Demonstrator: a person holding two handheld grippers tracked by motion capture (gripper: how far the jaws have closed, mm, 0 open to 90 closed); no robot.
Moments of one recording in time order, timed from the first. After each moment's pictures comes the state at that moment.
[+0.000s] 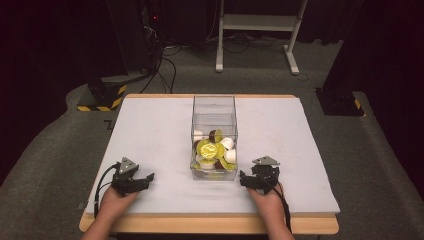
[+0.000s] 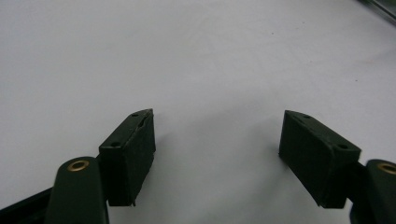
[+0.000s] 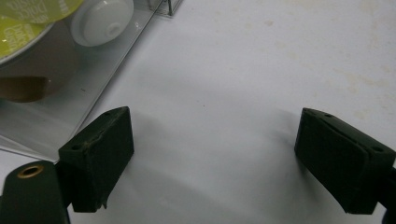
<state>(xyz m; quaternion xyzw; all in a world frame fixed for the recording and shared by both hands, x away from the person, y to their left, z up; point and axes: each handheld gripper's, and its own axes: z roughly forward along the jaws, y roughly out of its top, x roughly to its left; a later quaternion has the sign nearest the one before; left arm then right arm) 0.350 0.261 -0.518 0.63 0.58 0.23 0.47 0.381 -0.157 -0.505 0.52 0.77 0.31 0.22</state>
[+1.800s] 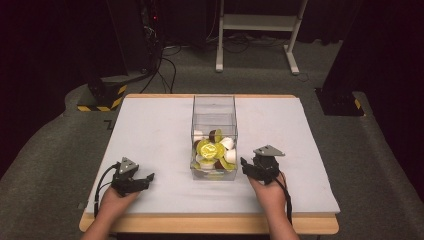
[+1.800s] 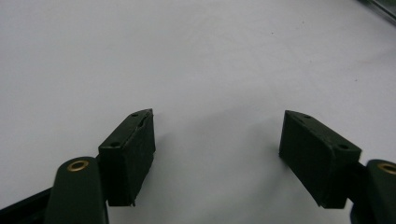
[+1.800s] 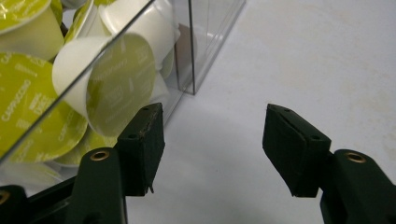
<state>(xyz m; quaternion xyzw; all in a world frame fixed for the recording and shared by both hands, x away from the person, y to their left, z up) 0.350 0.261 -0.518 0.63 0.58 0.23 0.47 0.387 -0.153 -0.456 0.48 0.76 0.37 0.23</state>
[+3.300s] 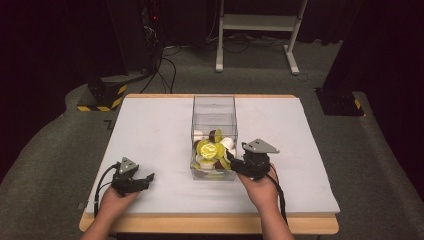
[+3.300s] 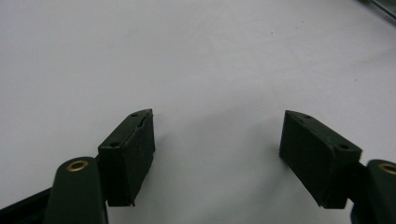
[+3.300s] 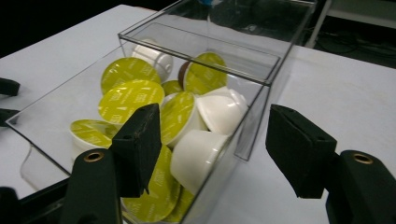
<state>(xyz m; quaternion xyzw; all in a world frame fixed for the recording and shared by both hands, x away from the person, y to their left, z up) 0.350 0.261 -0.518 0.63 0.58 0.23 0.47 0.376 -0.120 -0.416 0.41 0.76 0.45 0.23</state>
